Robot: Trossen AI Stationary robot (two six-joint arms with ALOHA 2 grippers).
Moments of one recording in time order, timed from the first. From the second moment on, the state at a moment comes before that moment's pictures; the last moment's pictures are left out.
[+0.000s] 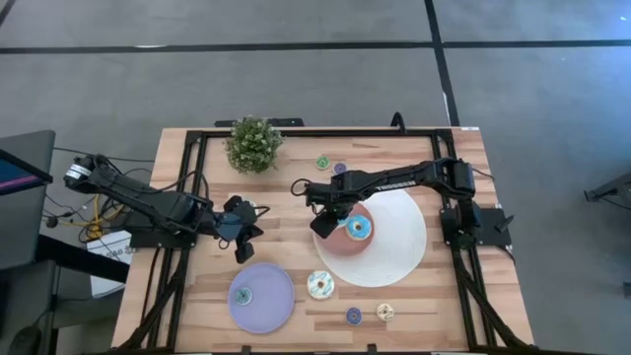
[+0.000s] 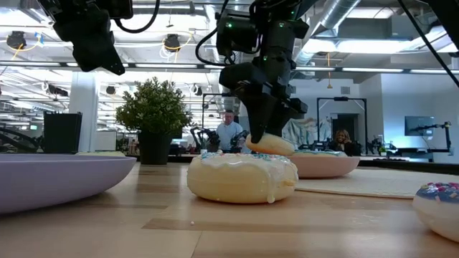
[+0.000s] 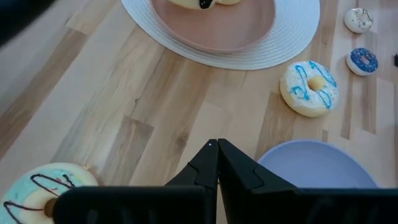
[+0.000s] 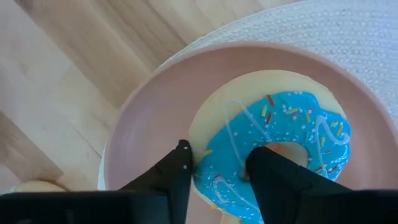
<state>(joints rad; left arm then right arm) -0.32 1.05 0.74 -0.52 -0.29 -0.63 -0.04 2.02 1.54 -0.90 -0.08 0.65</state>
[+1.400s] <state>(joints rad) -0.29 1.05 0.74 -0.54 -0.30 -0.63 -0.42 1.89 1.58 -0.95 -0.05 0.44</state>
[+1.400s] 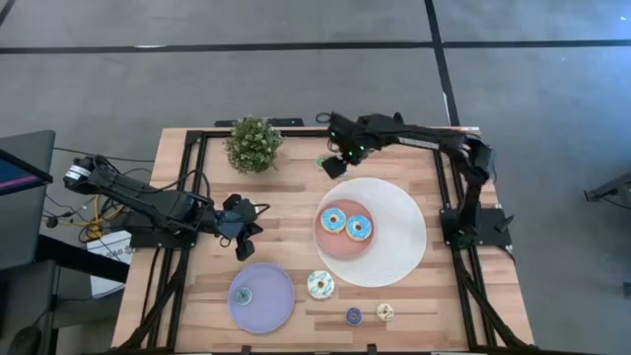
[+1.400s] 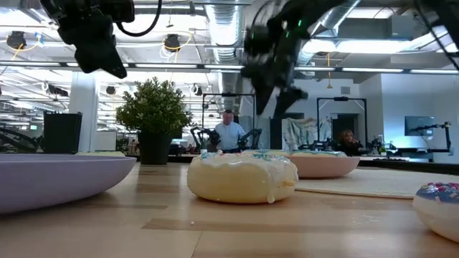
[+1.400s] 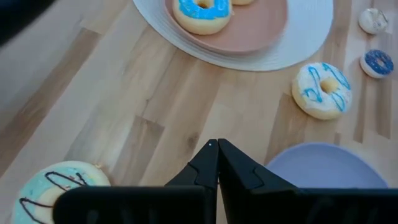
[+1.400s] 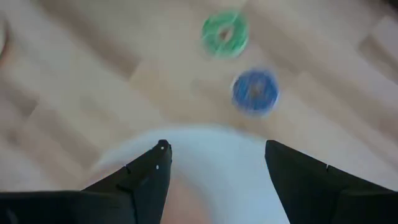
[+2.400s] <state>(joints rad) -0.10 1.05 0.74 -0.54 -0.27 -0.60 -0.47 2.08 1.59 -0.83 0.02 0.30</state>
